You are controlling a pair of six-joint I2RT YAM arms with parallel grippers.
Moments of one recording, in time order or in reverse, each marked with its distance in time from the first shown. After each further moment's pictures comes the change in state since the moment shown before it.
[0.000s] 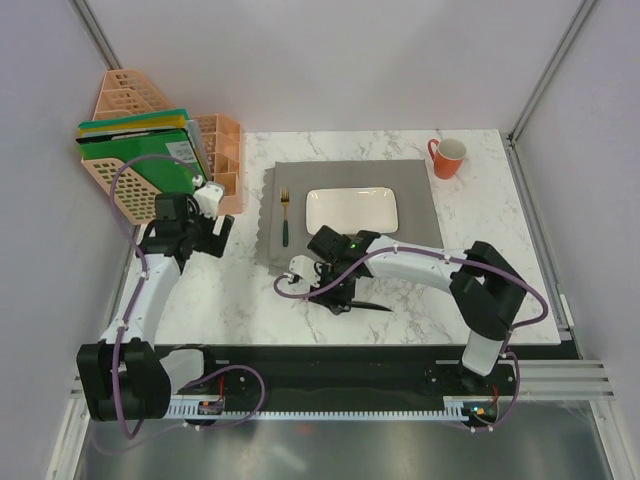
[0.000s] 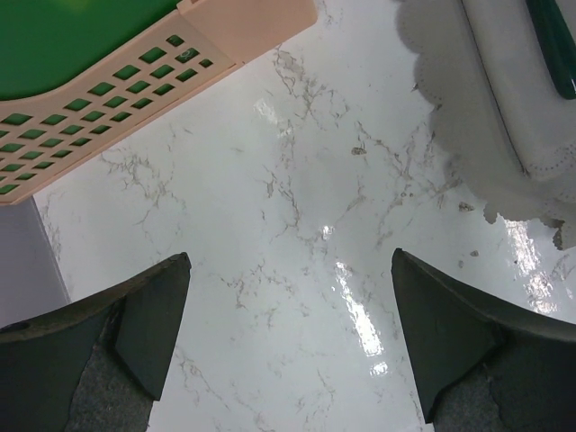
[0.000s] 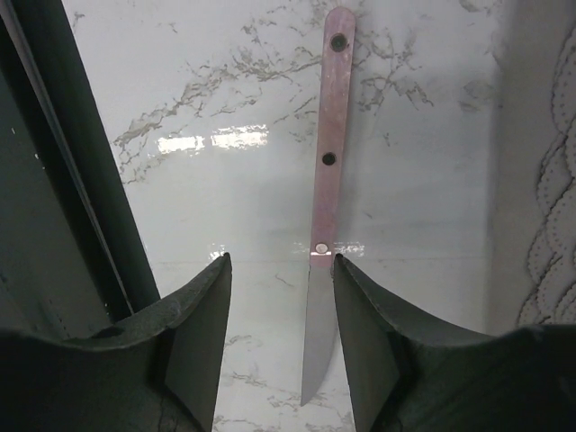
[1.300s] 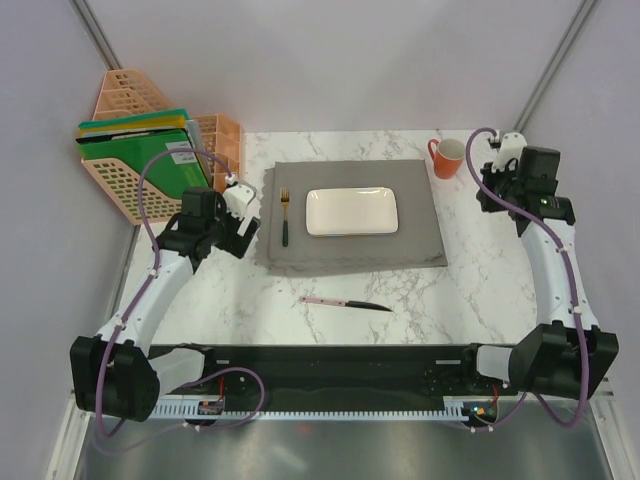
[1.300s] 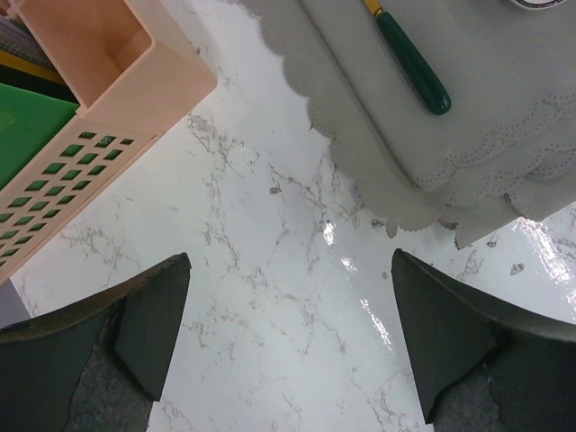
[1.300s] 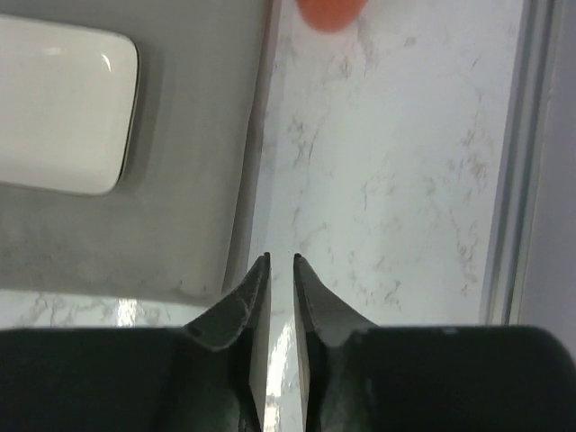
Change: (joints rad) left arm -0.209 0.010 0.054 -0.040 -0.028 -0.007; right arm -1.111 -0.488 0.005 0.150 0.042 0.255
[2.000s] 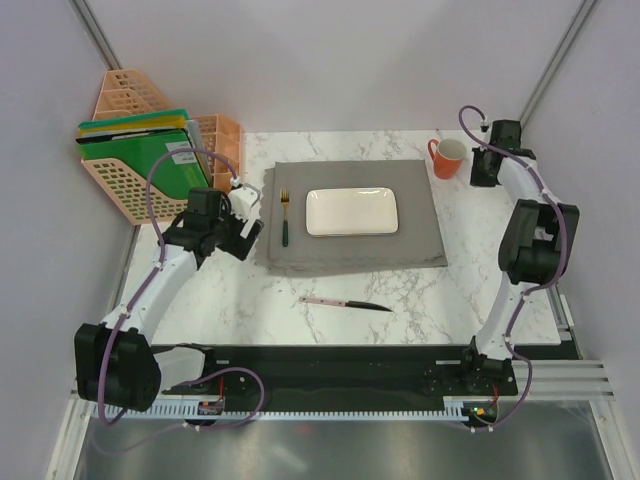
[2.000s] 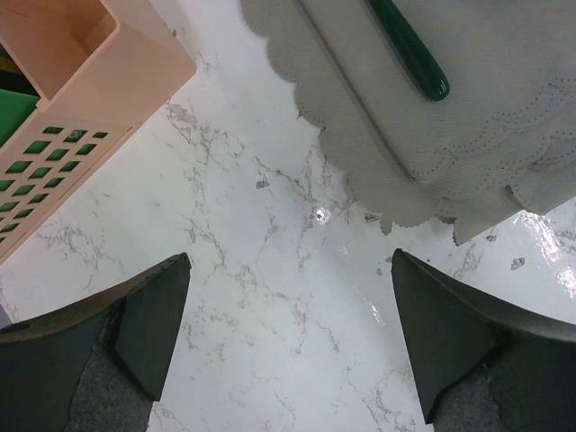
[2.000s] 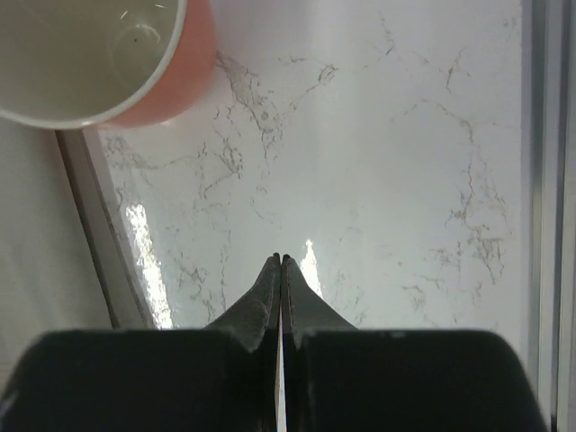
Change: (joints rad) left arm -0.011 0.053 0.000 -0.003 -0.002 0.000; right arm -0.005 0.785 0.453 0.050 0.259 0.163
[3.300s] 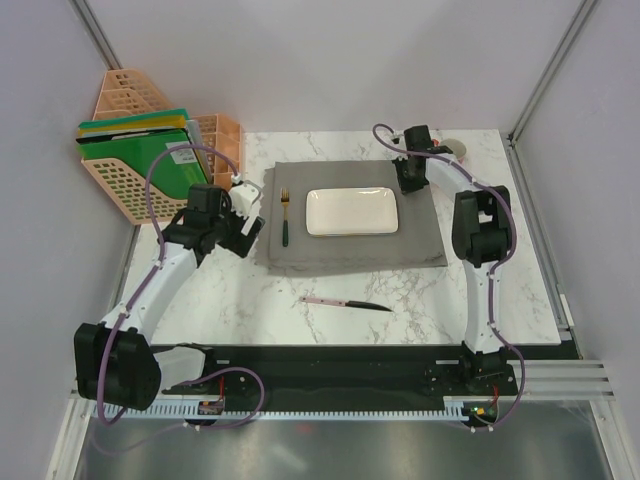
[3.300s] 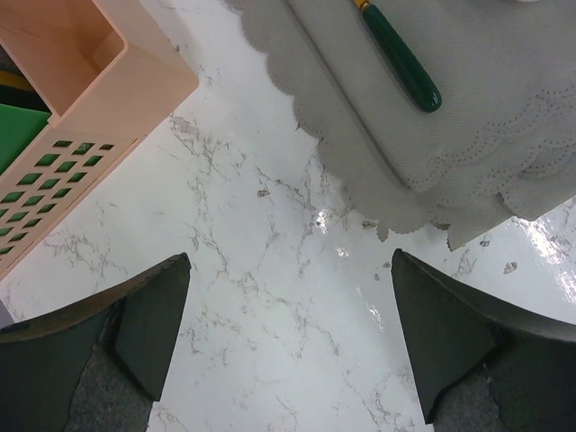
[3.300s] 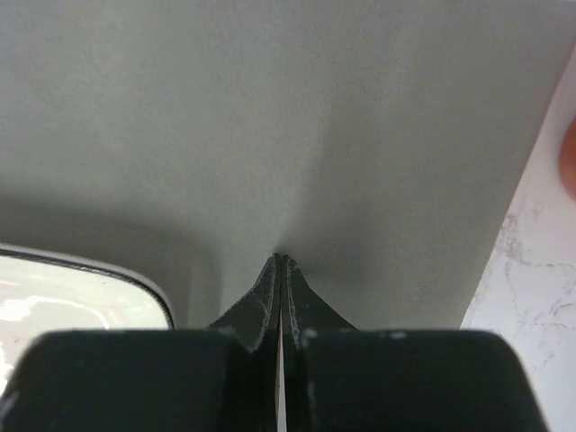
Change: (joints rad) left arm -0.007 0.006 0.030 -0.012 0.007 0.000; right arm 0.351 0.235 0.202 -0.069 -0.004 -0.031
